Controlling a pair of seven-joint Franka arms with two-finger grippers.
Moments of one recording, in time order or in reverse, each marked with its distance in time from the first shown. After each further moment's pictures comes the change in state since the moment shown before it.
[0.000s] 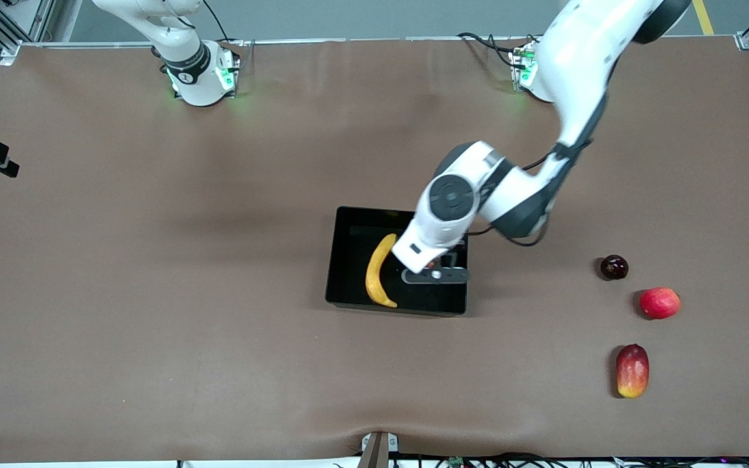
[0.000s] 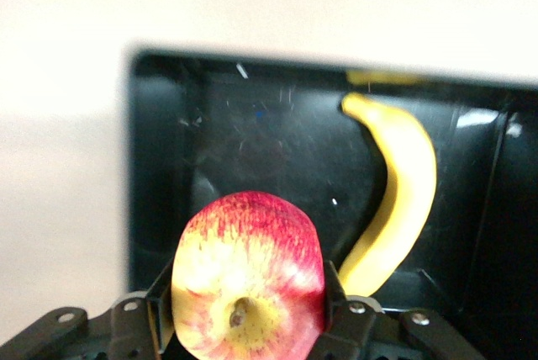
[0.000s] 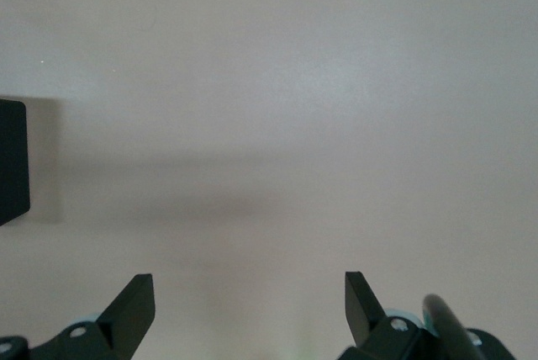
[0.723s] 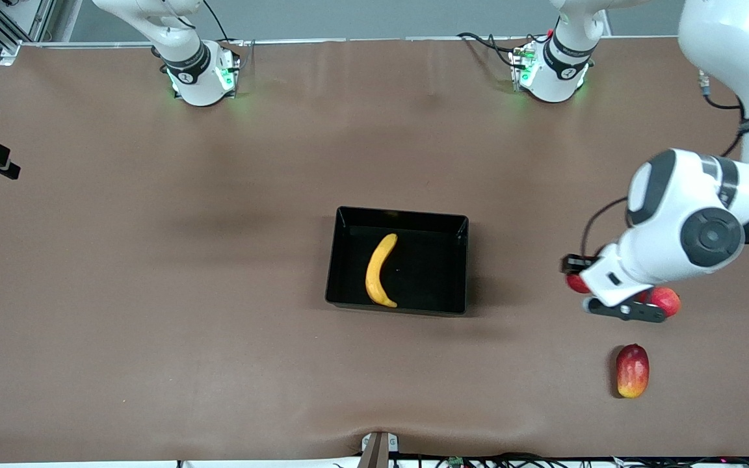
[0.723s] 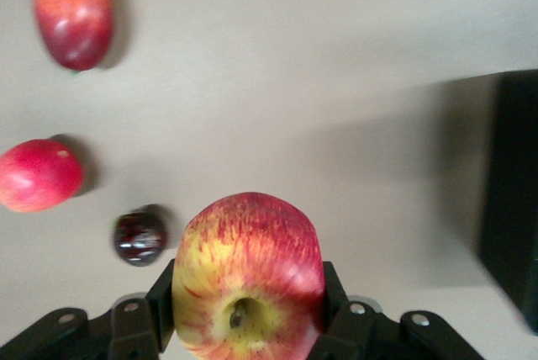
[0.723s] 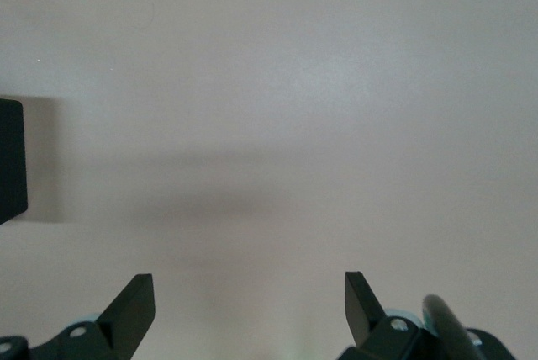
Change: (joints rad) left arm 0.433 -0.112 0.006 -0.091 0.043 -0.175 0.557; right arm -0.002 0.012 0.000 -0.004 -0.001 0.001 0.000
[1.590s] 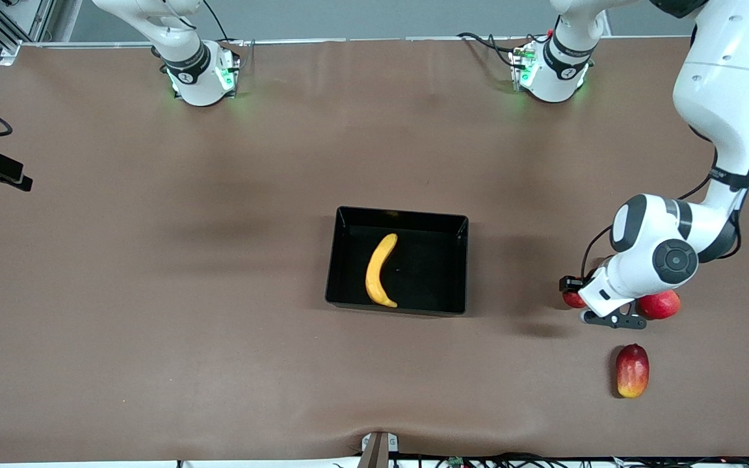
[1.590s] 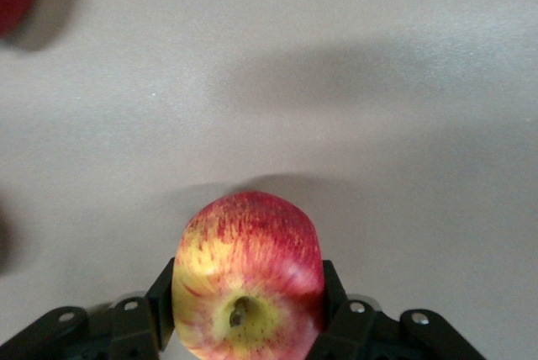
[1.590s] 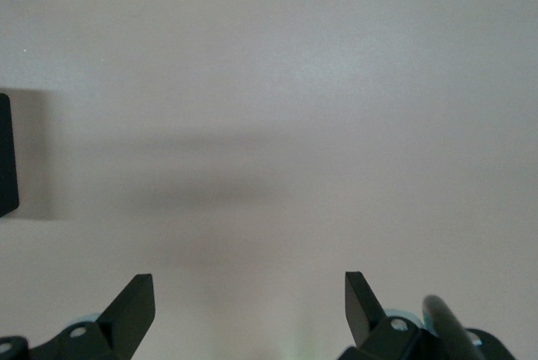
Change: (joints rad) left arm 0.102 0.151 0.007 -0.234 0.045 0.454 -0.015; right arm 0.000 0.036 0.000 -0.001 0.000 0.006 0.000
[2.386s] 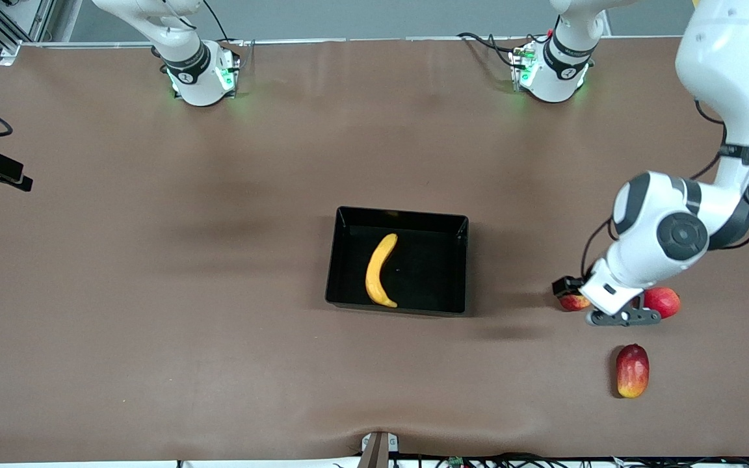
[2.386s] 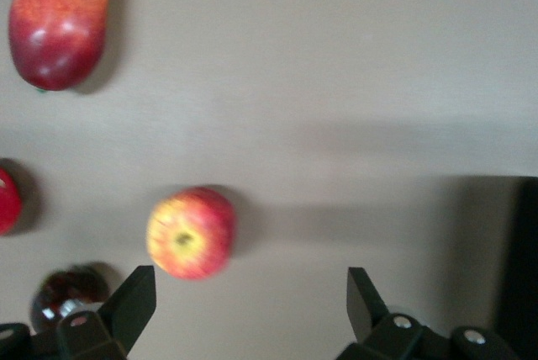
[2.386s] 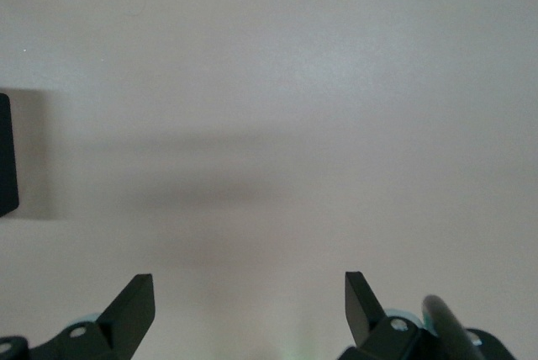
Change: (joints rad) left arm -0.022 -0.178 -0.124 0.012 0.003 -0.083 -0.263; right arm 0.000 0.001 0.000 0.000 0.000 0.000 0.000
